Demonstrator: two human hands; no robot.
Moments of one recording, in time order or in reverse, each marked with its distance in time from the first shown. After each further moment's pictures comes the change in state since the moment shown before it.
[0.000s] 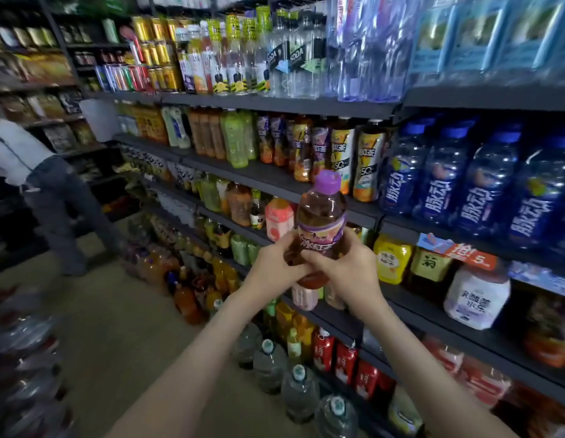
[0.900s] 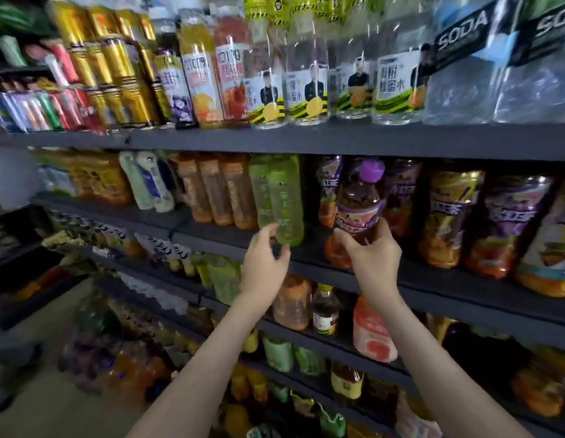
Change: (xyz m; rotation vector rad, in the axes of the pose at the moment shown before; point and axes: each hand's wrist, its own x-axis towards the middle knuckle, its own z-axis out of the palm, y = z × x) left_hand 0.406 -0.252 -0.249 0.246 0.187 0.053; right_hand 0.377 0.083 0.326 -0.071 0.514 0.070
